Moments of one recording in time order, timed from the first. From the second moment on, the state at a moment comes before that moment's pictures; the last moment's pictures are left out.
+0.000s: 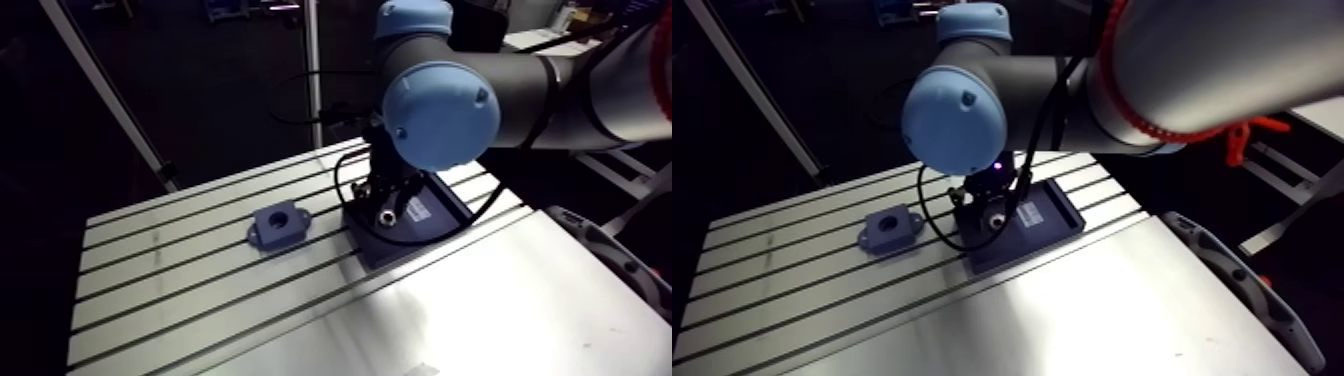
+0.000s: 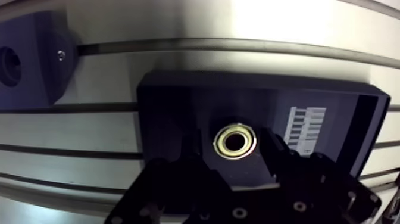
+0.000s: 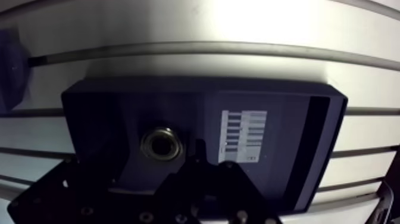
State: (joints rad) arm -0.46 -1.20 2.00 -2.28 -1.61 -2.03
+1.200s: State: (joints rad) arm -0.46 -1.20 2.00 -2.28 -1.61 -2.03
